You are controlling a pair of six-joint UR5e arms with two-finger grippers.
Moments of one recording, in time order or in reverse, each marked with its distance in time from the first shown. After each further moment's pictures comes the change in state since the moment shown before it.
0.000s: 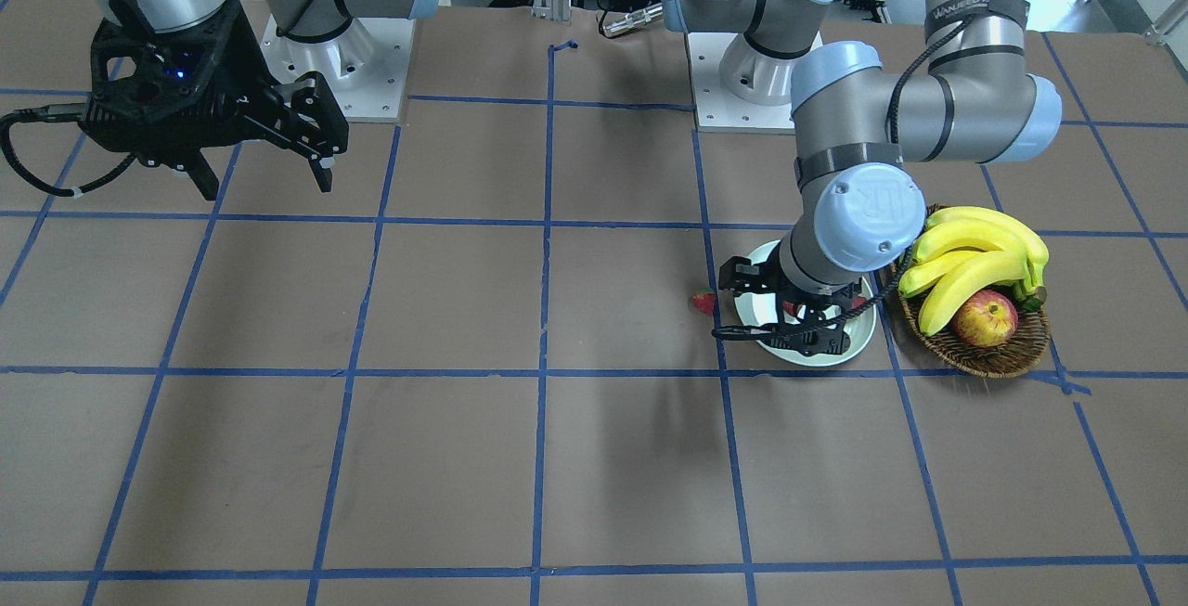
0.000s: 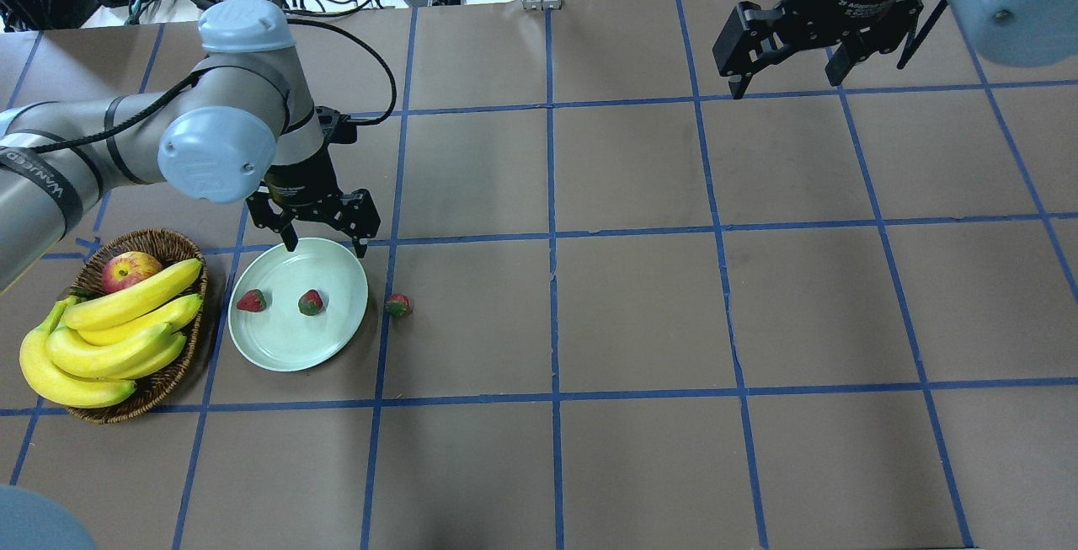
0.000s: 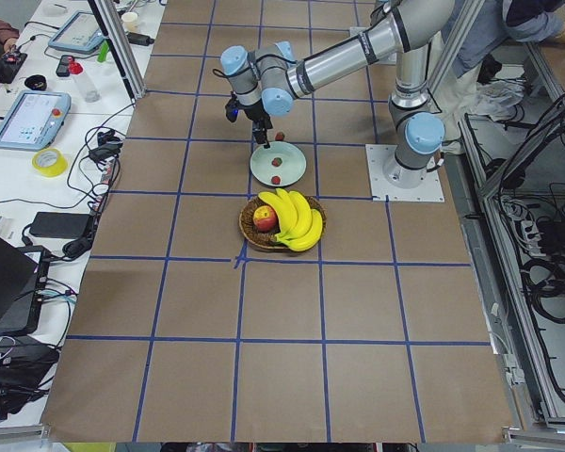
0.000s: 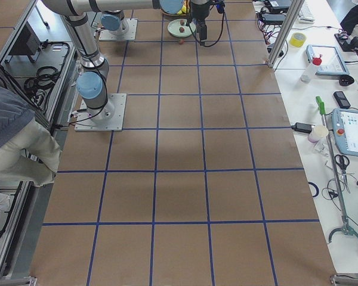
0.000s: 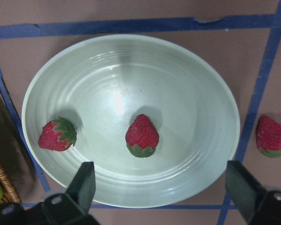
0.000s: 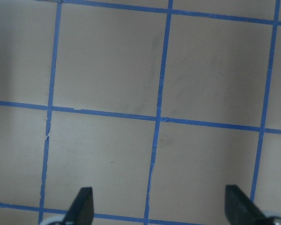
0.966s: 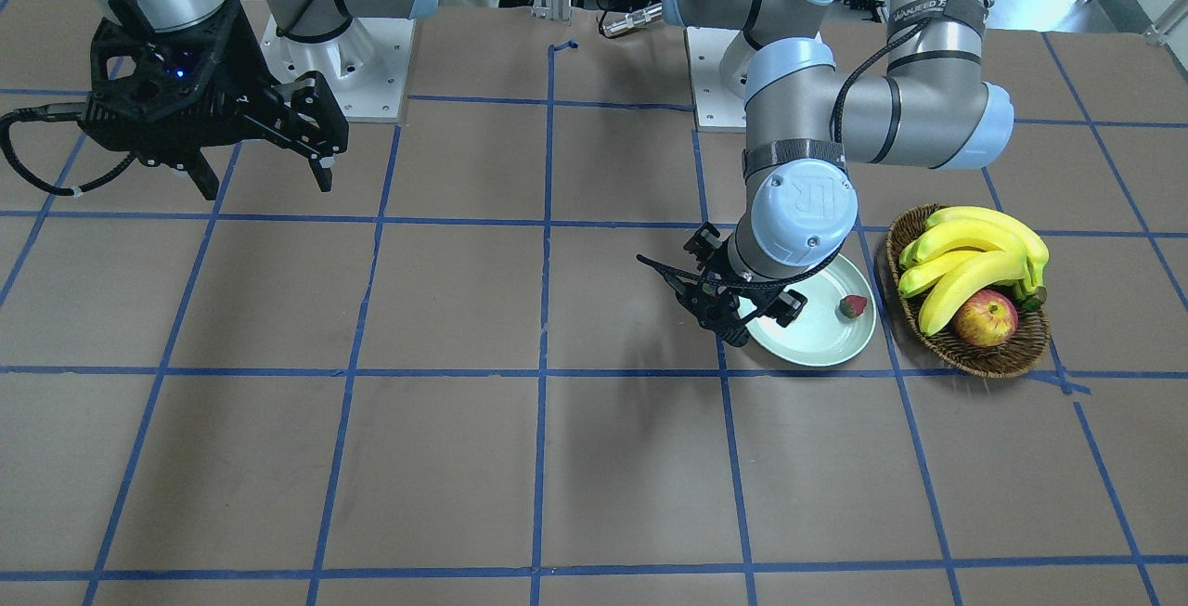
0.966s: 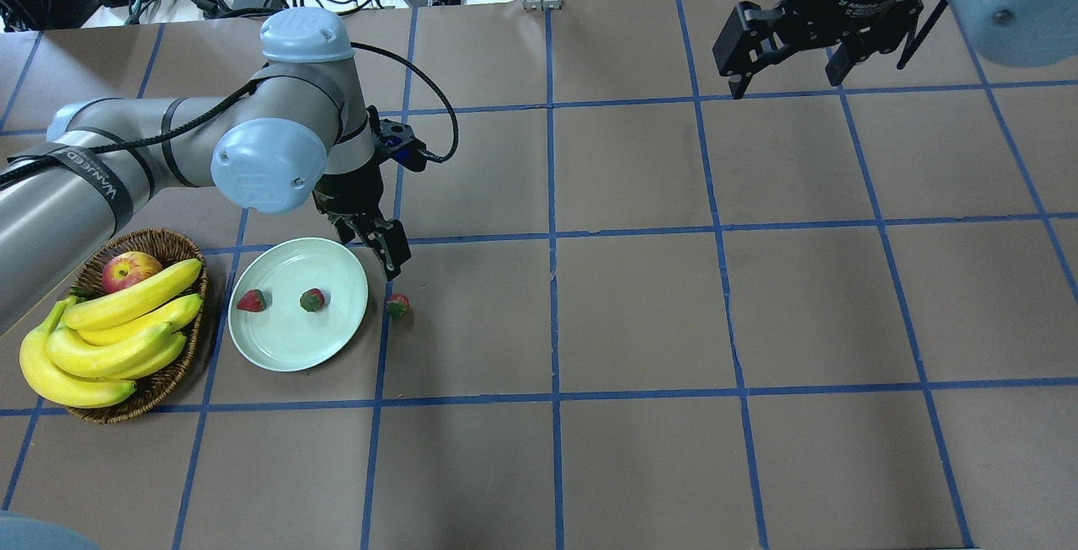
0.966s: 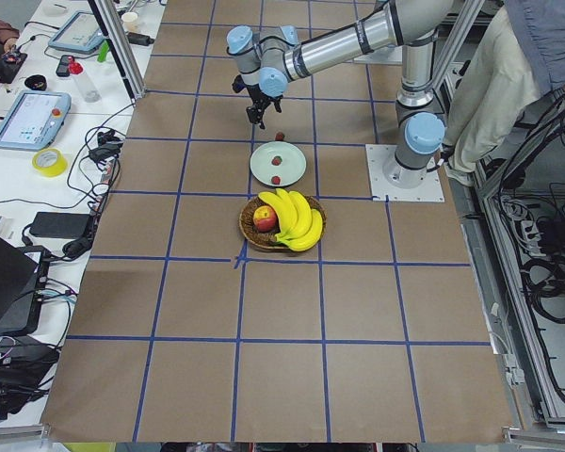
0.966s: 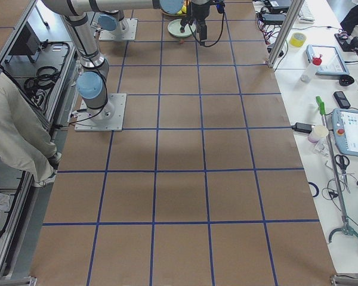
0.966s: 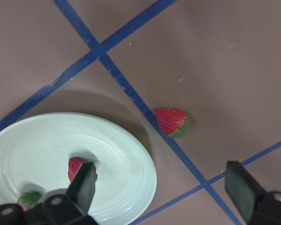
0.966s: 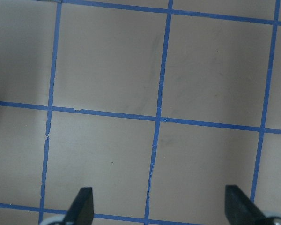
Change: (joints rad) left arm -0.063 -0.016 -0.016 -0.002 -0.033 0.584; right arm 0.000 0.000 0.000 0.000 0.000 0.001
